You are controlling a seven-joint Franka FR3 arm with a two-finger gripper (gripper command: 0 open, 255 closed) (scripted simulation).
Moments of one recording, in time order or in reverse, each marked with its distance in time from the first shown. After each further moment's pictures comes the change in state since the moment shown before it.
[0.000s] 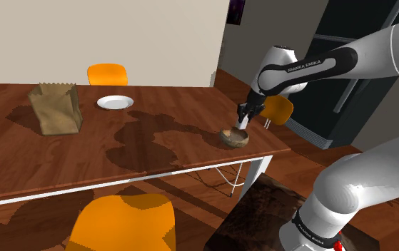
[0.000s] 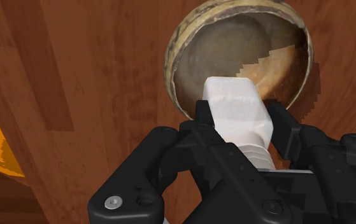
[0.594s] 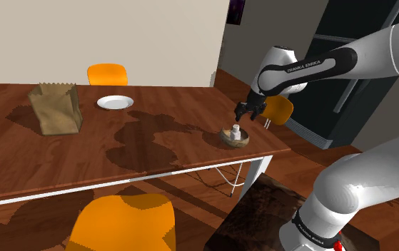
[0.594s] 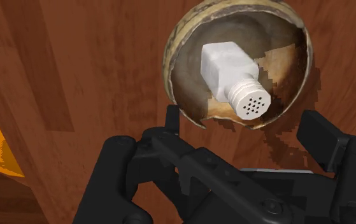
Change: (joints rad) arm 0.000 0.002 0.000 -0.002 0.000 0.004 0.000
